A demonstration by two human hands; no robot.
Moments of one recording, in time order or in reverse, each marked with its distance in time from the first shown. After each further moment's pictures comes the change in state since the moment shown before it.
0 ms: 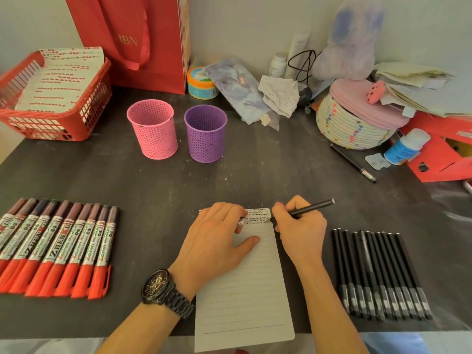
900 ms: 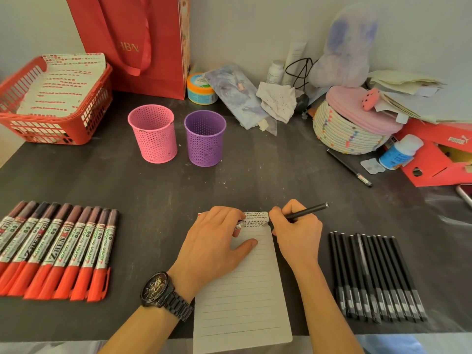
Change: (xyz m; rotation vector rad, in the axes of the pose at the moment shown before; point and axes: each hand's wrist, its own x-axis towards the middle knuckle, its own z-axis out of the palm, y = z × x) left_hand 0.000 -0.002 0.003 0.017 0.007 -0.028; right_hand -0.001 0.001 0.000 -0.043 -0.007 -0.046
